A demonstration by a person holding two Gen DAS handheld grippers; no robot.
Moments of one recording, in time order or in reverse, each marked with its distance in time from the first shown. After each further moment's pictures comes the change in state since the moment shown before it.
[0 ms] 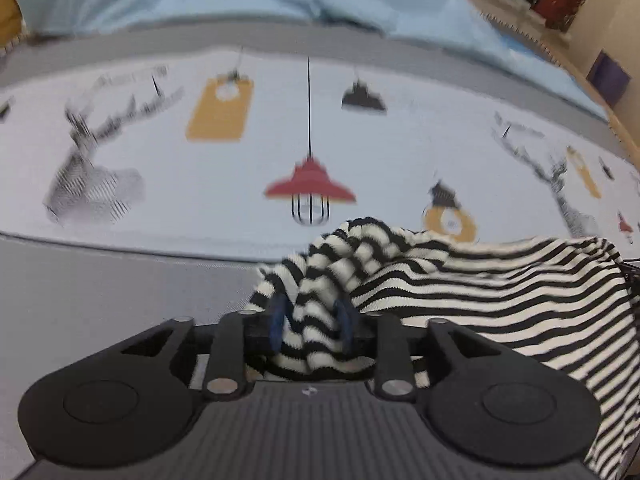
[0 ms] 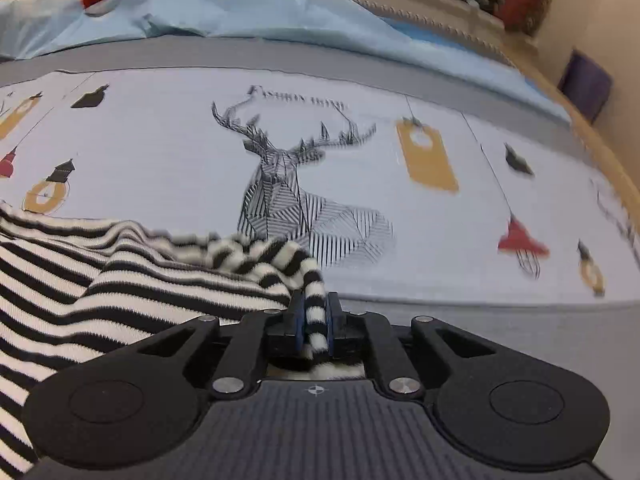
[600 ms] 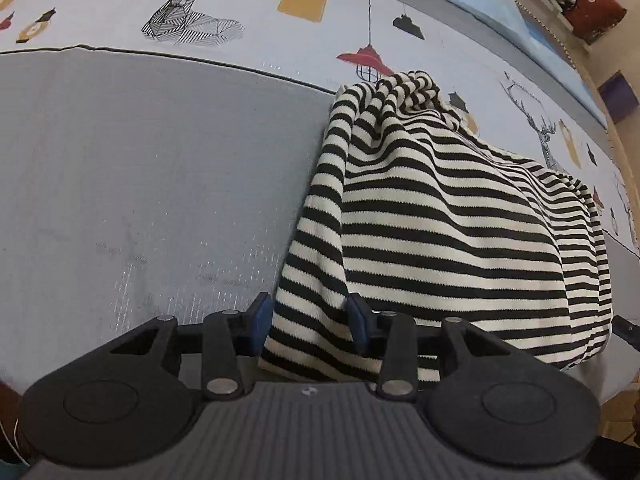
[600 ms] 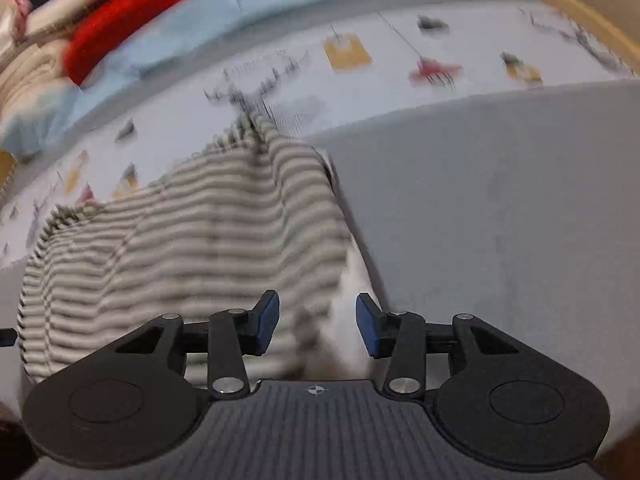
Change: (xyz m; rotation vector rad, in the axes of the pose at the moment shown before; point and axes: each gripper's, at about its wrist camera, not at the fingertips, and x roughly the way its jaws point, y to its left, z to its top) left arm -0.076 0.058 -0.107 -0.184 0.210 -0.078; right arm -0.133 -0.082 -0.117 0.384 0.129 0.230
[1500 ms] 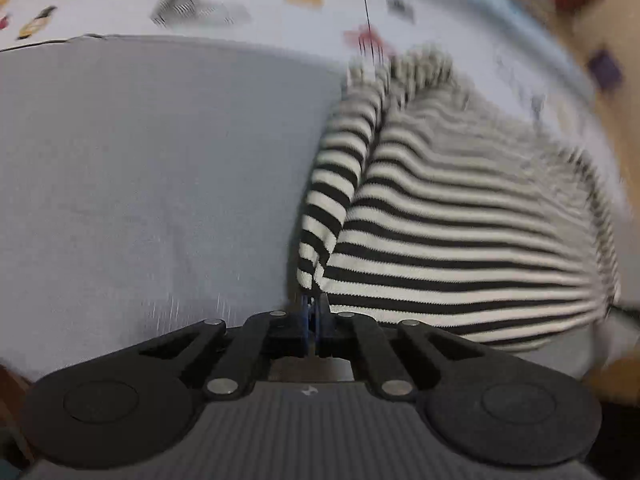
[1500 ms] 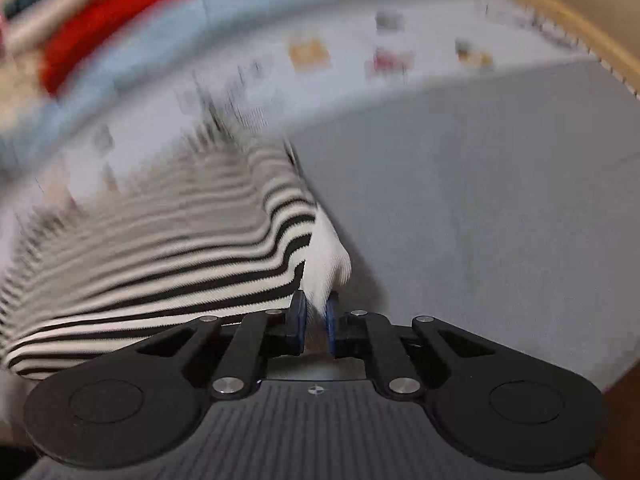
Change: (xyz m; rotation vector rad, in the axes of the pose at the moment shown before) left arm -0.014 0.029 -0.034 0.110 0.077 0.021; right arm -0.011 -0.013 -0.024 0.040 0.033 -0.096
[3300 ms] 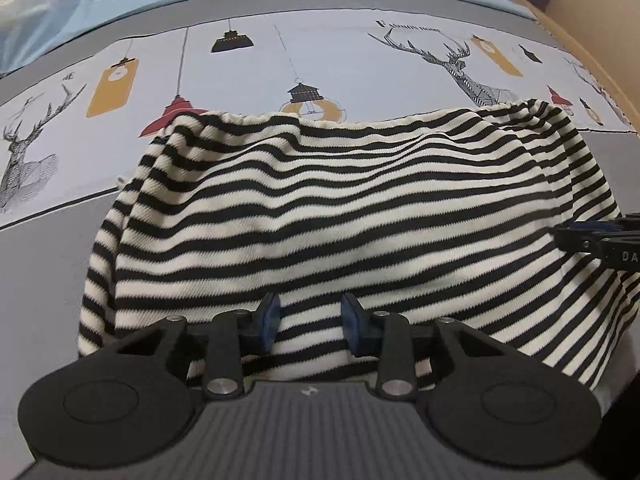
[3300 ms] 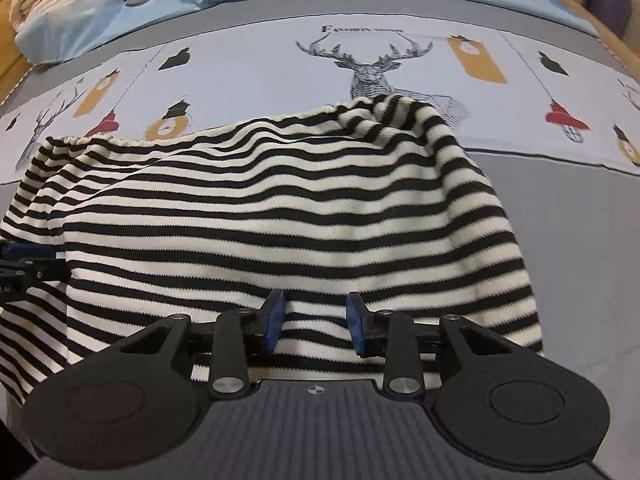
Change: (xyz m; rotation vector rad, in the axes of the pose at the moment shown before) left arm 0.071 -0.176 0.065 0.316 -0.169 0.057; right arm 0.070 0.147 0.032 -0.291 0.004 0.045
